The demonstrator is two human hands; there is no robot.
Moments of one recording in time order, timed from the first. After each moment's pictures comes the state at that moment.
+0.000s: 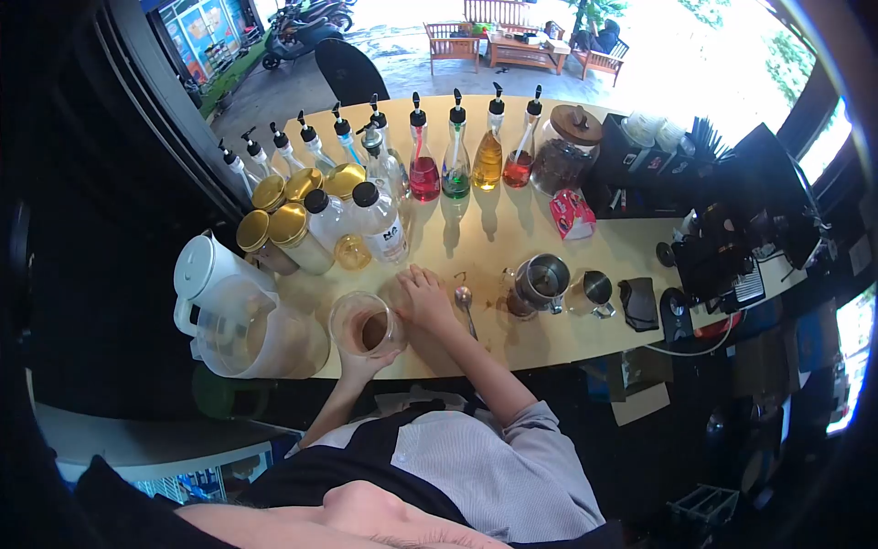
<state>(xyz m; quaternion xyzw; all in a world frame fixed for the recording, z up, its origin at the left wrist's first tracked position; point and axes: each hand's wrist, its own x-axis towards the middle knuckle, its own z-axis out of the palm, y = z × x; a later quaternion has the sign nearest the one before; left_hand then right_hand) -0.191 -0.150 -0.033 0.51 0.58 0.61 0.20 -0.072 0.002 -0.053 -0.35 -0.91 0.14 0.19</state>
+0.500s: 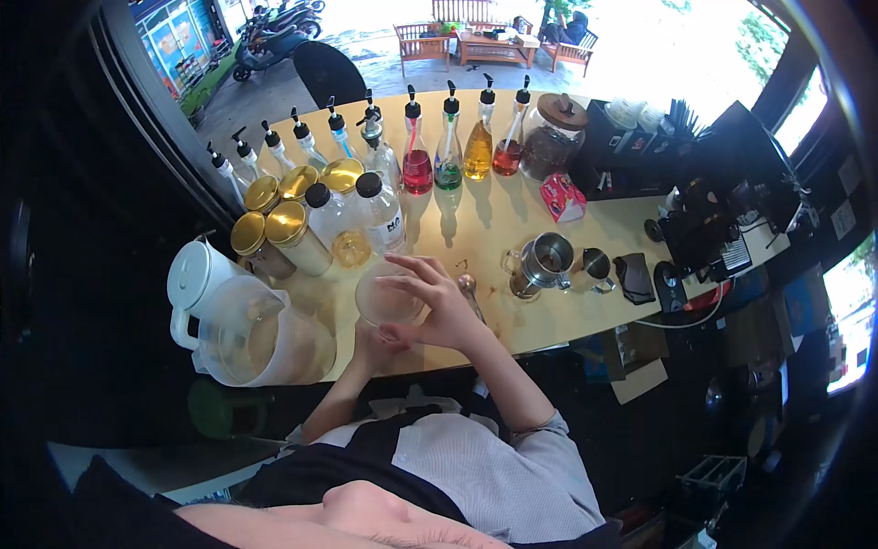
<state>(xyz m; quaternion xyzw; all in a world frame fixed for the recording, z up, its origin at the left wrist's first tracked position) -0.212 -0.129 -0.025 0.61 0.57 0.48 0.28 -0.048 -0.058 0.107 -0.20 -0.86 0.29 0.37</state>
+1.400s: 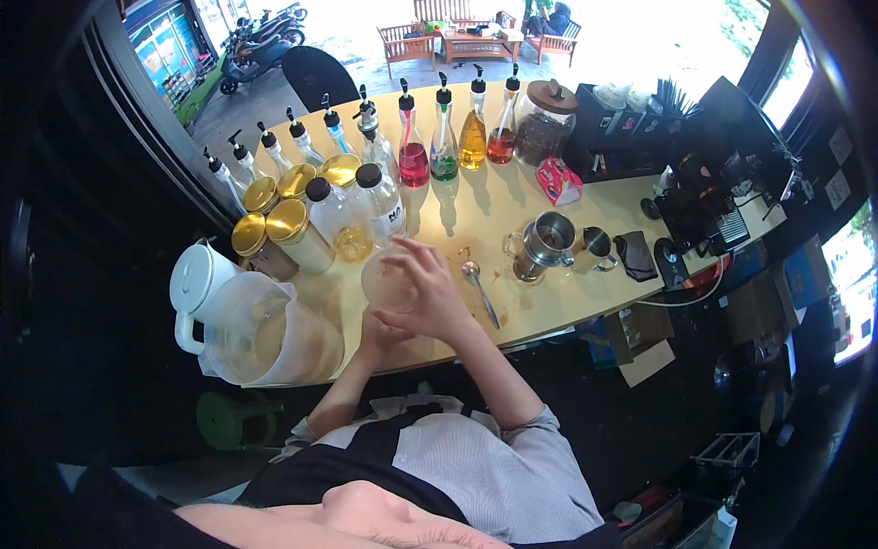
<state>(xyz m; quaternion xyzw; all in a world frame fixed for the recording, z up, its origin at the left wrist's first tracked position) -0.220 -0.123 -0.036 0.60 0.49 0.50 0.39 -0.073 -0.078 0.094 -0.28 -0.83 0.18 0.44</state>
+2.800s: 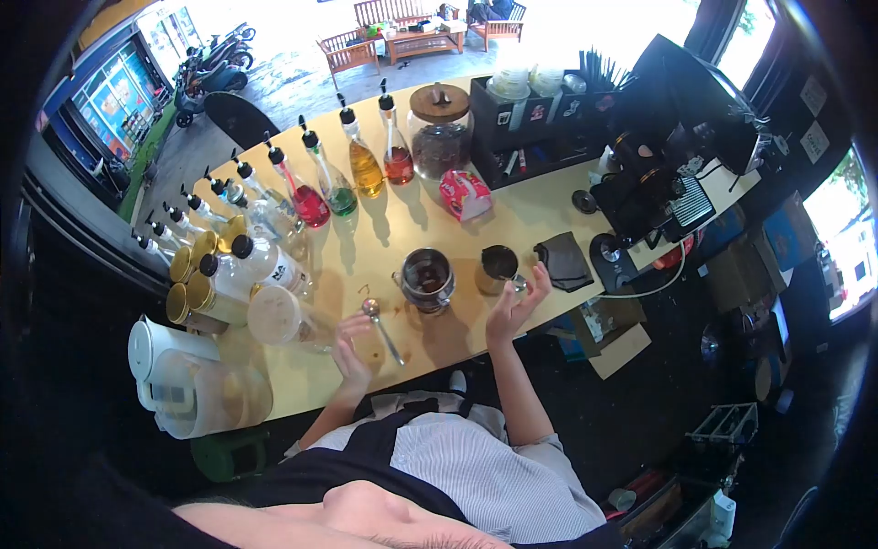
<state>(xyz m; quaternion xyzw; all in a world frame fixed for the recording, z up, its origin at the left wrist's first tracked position) -0.064 -0.063 -0.037 0.61 0.42 0.64 0.19 0.182 0.013 -0.005 -0.55 -0.43 0.10 0.71</state>
